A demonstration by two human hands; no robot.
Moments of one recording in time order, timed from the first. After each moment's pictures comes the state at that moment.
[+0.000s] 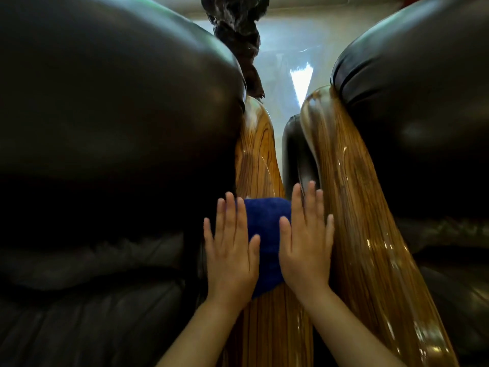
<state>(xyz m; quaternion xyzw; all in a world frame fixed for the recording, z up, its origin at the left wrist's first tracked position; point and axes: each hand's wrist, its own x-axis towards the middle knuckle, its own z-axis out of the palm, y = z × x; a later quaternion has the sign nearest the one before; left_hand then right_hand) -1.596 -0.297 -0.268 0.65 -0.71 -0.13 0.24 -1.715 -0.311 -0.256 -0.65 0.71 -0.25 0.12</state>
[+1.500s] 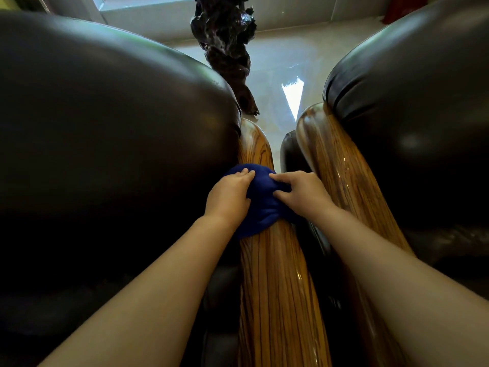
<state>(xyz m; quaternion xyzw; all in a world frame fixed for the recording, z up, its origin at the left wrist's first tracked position) -1.583 -0.455 -0.225 0.60 -0.78 -0.14 0.11 -1.748 -0.455 -0.238 -0.70 0.63 -0.22 0.25</state>
